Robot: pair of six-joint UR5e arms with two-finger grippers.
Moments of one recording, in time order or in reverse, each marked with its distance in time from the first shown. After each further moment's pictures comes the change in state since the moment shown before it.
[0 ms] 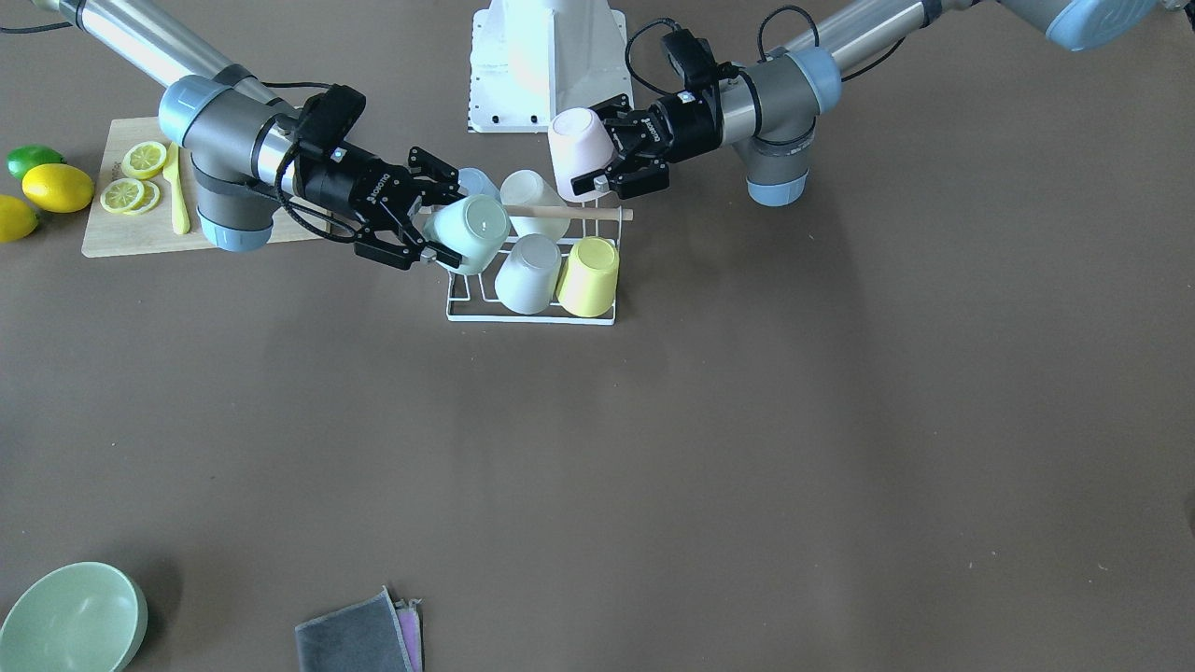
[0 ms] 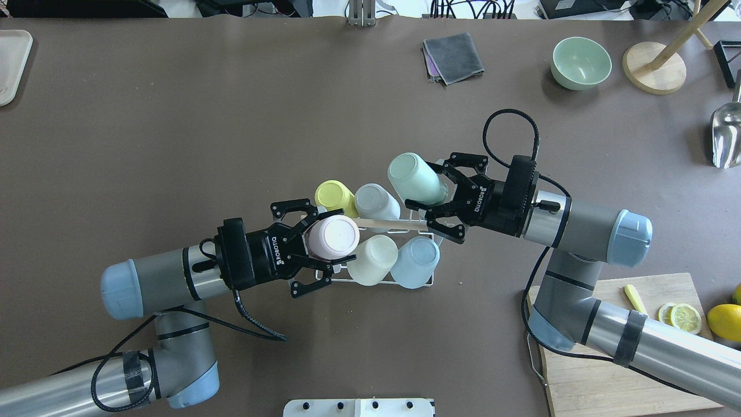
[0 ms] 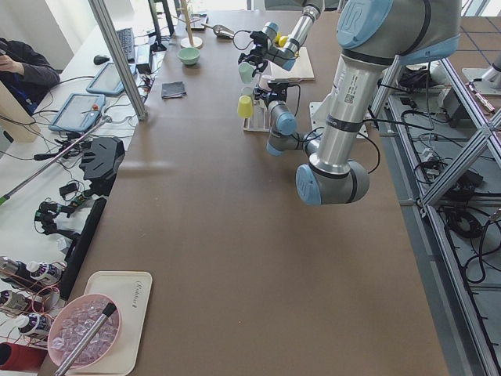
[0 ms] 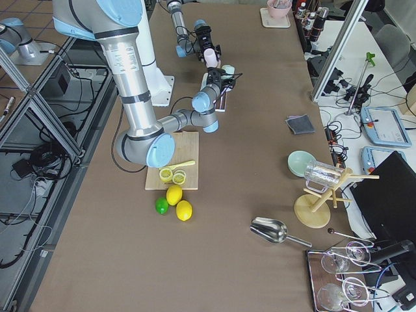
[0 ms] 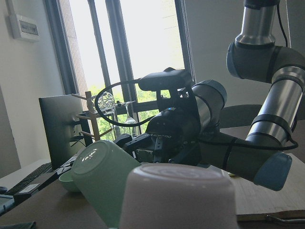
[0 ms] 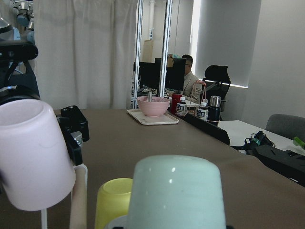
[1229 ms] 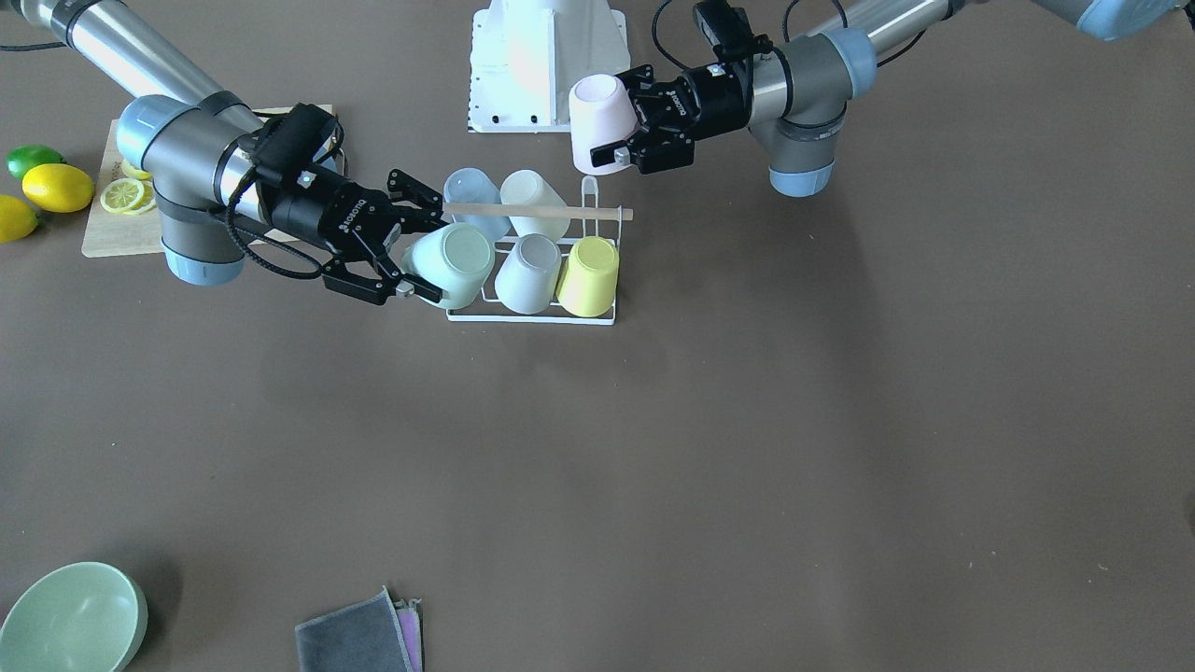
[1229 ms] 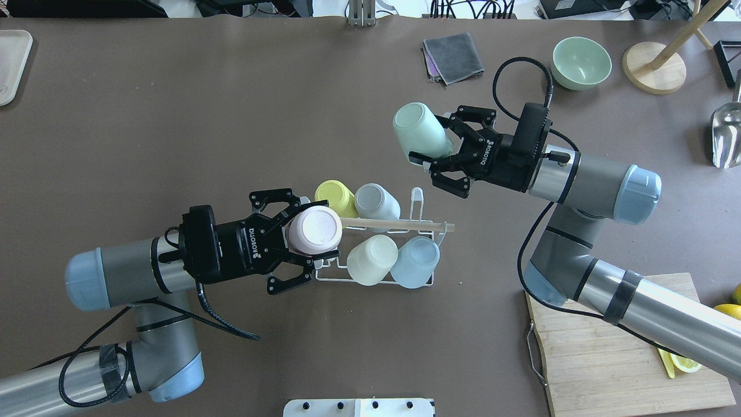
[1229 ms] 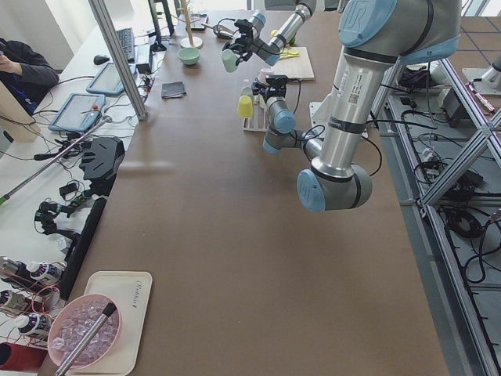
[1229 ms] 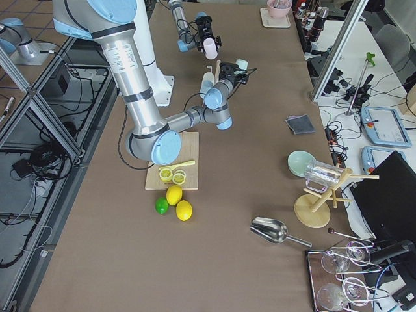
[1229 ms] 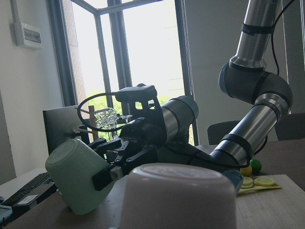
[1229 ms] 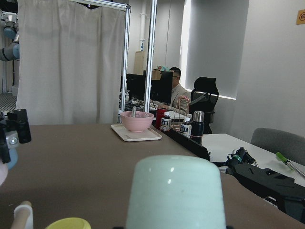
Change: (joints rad) left arm -0.037 0.049 -0.097 -0.003 -0.059 -0.034; right arm 0.103 0.070 -0.040 0.013 0.050 0.055
